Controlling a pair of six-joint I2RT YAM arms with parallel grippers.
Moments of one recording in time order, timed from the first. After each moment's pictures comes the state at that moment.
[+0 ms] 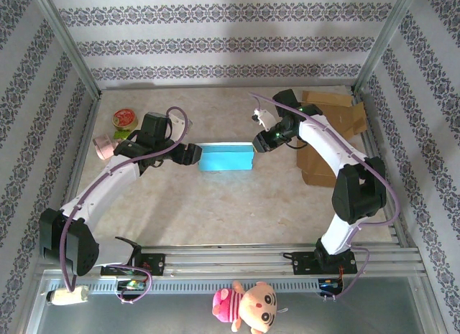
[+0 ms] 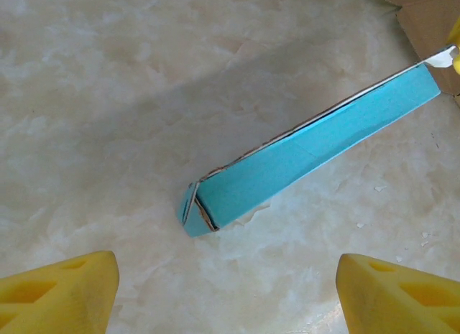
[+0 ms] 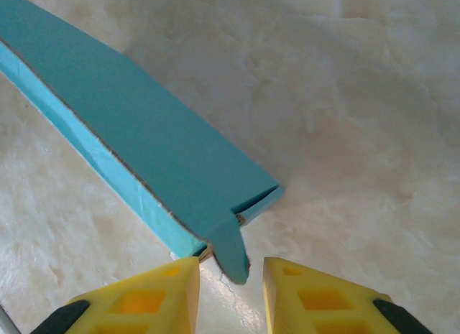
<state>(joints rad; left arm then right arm) -0.33 1.31 1.08 -0.56 0.26 -0.03 0.32 1.74 1.48 -0.92 -0.43 -0.21</state>
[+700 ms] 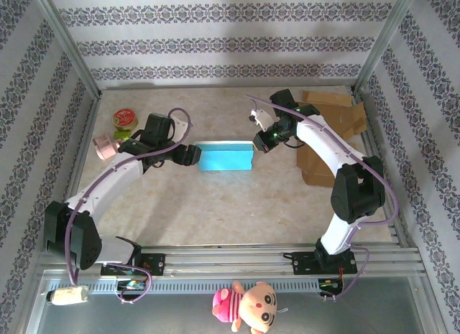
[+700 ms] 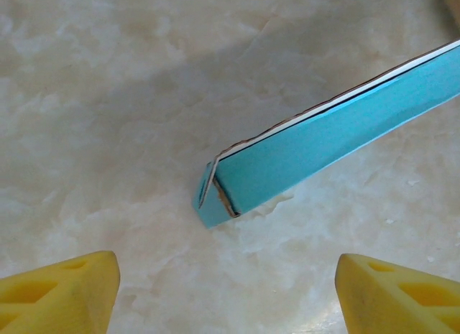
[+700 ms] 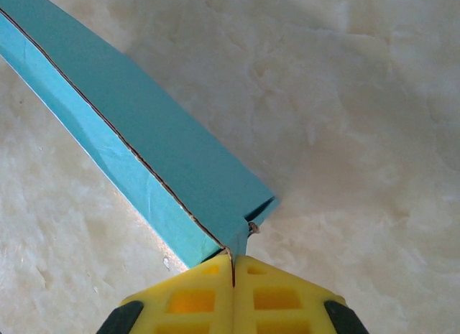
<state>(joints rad) -0.33 1.37 1.07 -0.57 0.21 -0.03 0.34 1.75 1.48 -0.90 -0.42 -0.24</state>
